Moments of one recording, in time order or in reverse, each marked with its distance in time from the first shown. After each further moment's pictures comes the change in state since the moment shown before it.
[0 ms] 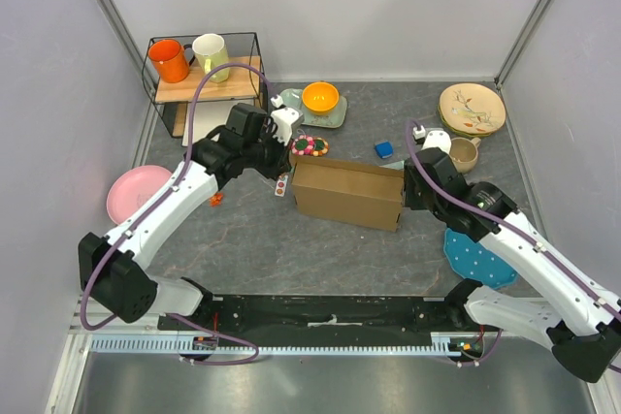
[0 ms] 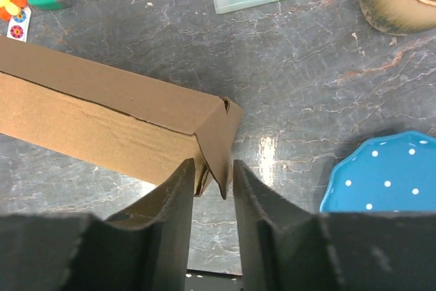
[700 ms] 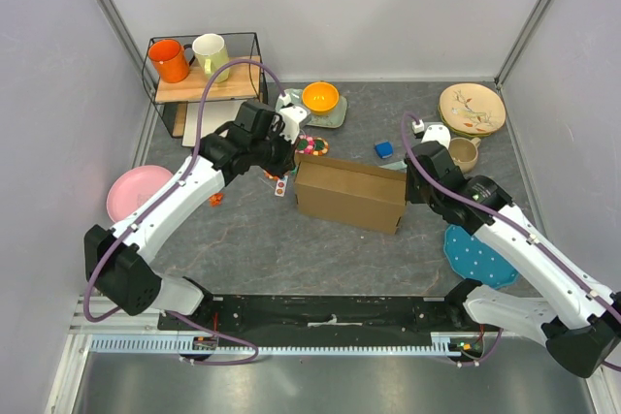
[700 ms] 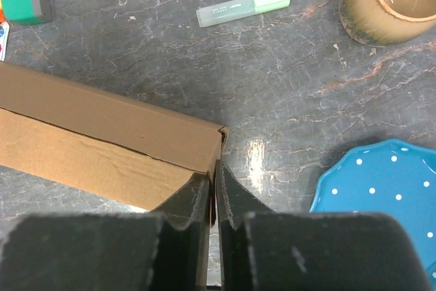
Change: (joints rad) left arm -0.034 0.050 0.060 -0.031 -0.043 0.000; right arm -0.036 0.049 0.016 0.024 0.027 -0.036
